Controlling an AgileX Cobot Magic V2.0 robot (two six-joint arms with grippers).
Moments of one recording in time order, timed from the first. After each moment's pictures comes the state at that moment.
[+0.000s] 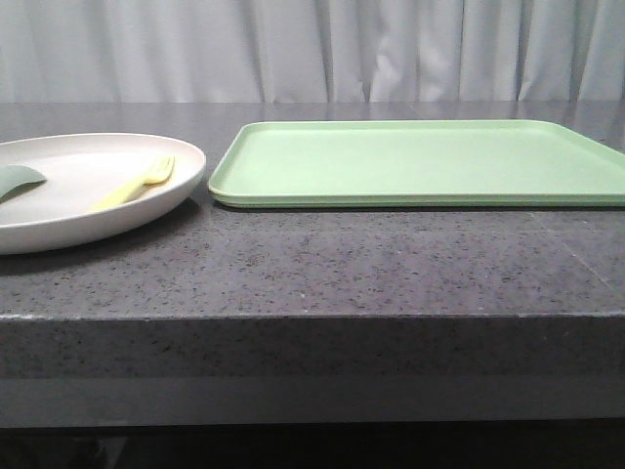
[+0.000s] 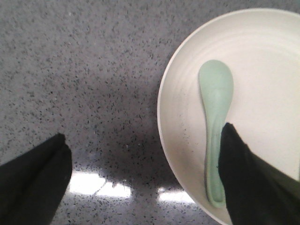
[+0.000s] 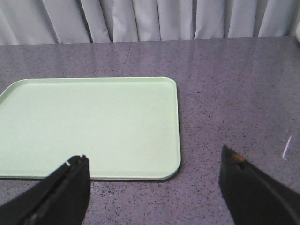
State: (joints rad) left arm 0.00 1.25 -1.16 0.02 0.99 -0.08; right arm 0.00 0.48 -0.56 0.11 0.40 0.00
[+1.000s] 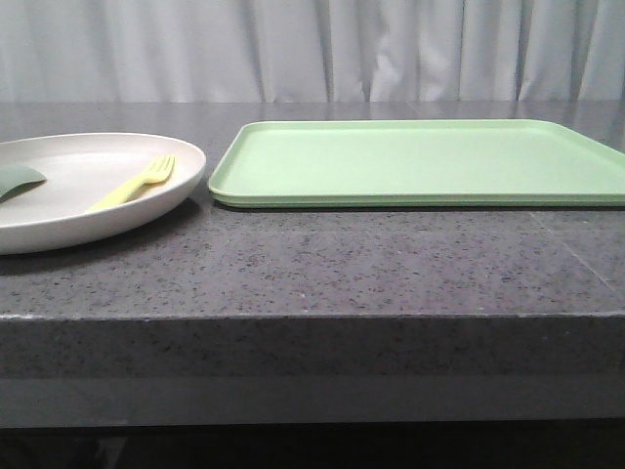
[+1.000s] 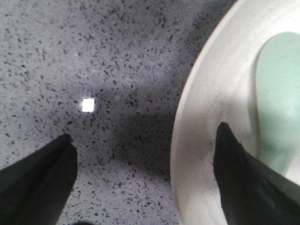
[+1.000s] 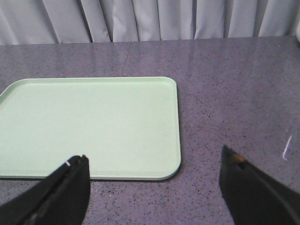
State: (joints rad) left arm 0.00 1.64 -1.28 0.04 1.06 -0.08; right arm 0.00 0.48 -0.56 0.11 0.40 0.00
